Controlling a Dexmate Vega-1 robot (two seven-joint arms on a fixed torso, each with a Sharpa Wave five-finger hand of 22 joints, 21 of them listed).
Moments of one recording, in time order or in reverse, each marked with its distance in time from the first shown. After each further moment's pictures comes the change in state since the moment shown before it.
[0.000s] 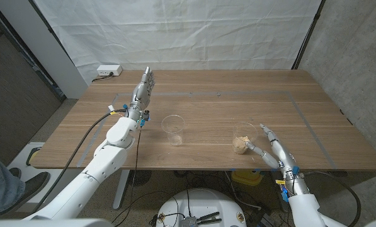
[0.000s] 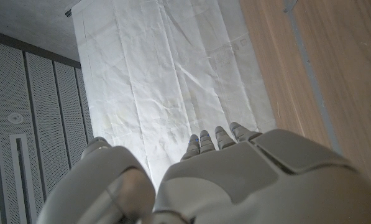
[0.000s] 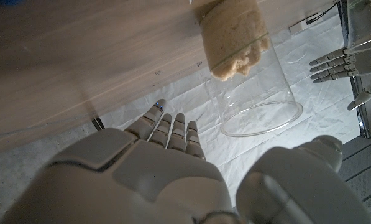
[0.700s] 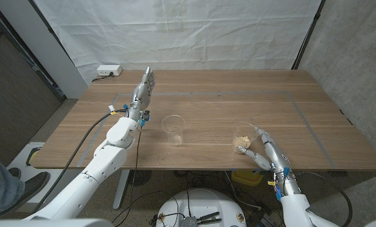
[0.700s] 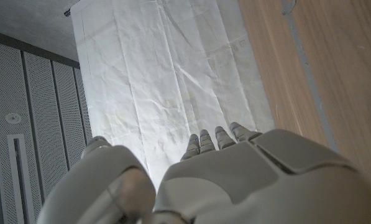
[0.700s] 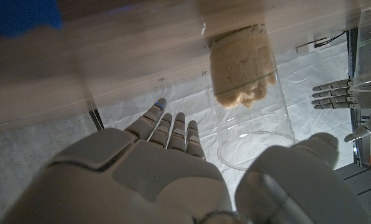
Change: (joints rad) left arm 0.007 0.001 -0.002 -0.011 -0.004 0.008 0.004; left_hand 0.007 0.017 -0.006 0.000 0.000 0.009 0.002 -0.008 0.000 0.011 0.000 0.000 0.000 0.000 0.000 0.000 0.000 0.000 0.000 0.000 0.000; right arm 0.074 0.002 -0.092 0.033 -0.102 -0.135 -0.053; right_hand 0.011 0.010 0.000 0.000 0.008 0.006 -0.006 0.000 0.000 0.006 -0.004 0.000 0.000 0.008 -0.007 0.000 0.000 0.005 0.005 0.000 0.000
